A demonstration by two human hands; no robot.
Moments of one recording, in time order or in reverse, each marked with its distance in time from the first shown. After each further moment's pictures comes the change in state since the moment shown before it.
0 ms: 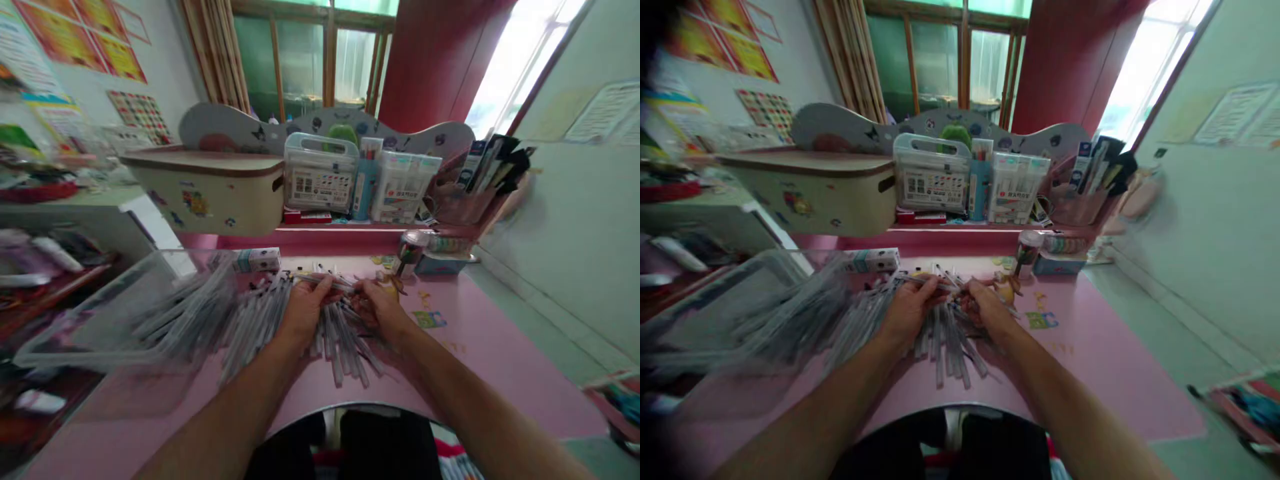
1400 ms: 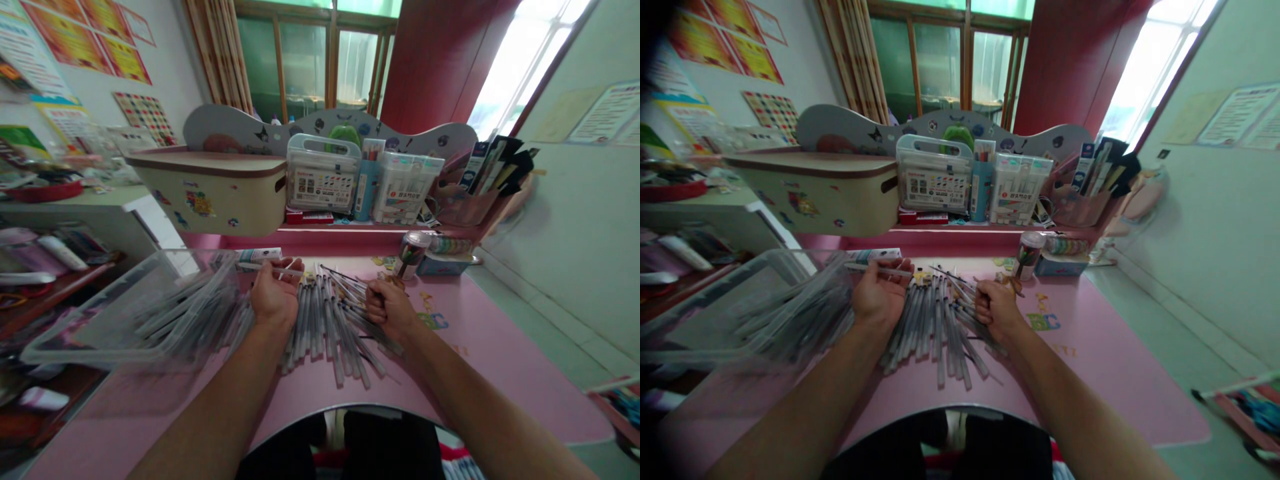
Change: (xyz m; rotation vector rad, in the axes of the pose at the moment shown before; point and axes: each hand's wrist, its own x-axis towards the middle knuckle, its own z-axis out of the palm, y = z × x) left_hand 0.025 0.034 -0.022 -0.499 0.511 0.194; right_hand 0.004 -0.011 -0.007 0.294 0.051 0.055
